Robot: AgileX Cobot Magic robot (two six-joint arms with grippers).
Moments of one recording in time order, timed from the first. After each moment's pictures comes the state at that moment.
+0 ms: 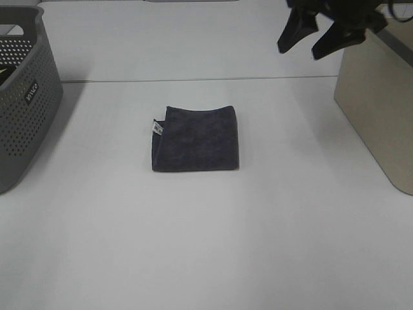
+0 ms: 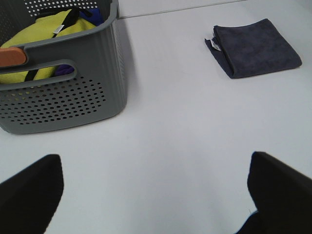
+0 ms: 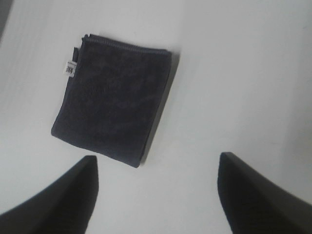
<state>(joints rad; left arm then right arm) -0.06 0.00 -0.50 -0.09 1.05 0.10 0.17 1.92 -1.65 0.41 0.97 -0.25</state>
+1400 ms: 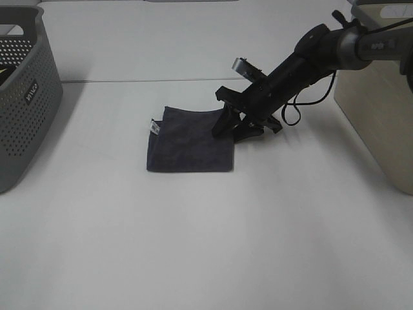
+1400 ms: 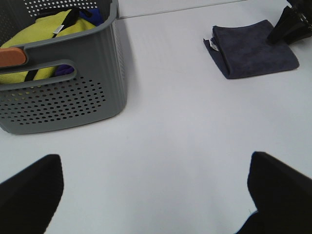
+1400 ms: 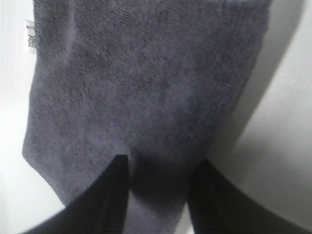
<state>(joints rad) -0.06 0.00 -0.50 -0.09 1.05 0.10 0.25 2.54 -1.93 0.76 1.00 -0.40</state>
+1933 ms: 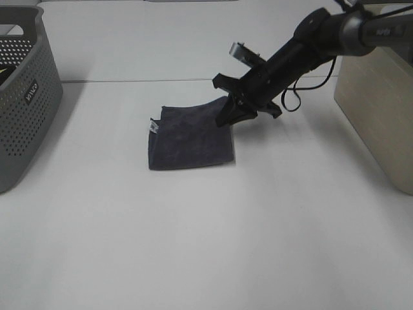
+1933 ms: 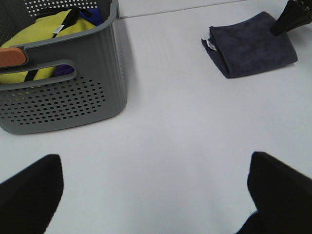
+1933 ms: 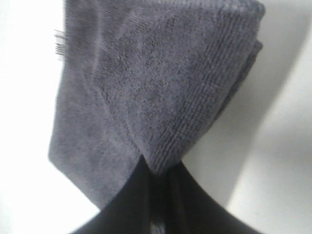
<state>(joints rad) -0.06 0.00 -0.50 -0.09 1.05 0.10 0.27 2.44 -1.93 0.73 0.97 -0.40</state>
